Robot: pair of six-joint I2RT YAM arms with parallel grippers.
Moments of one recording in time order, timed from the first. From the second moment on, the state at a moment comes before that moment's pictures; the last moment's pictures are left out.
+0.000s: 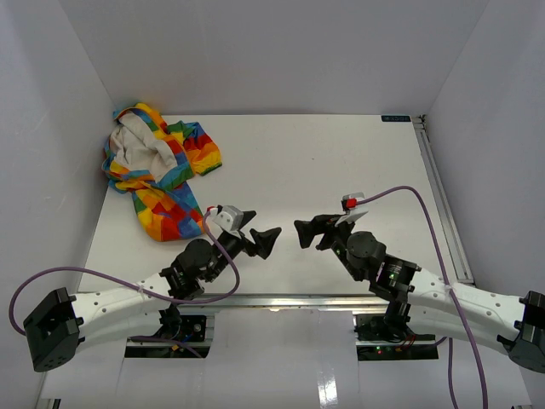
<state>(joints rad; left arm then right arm) -1.03 0.88 0.34 0.66 -0.30 -0.19 1.11 0.79 0.47 0.18 0.58 0.44</state>
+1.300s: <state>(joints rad) -0.07 1.93 1.24 -0.07 -0.44 -0.56 1.11 0.70 0.43 0.22 0.50 0.45</state>
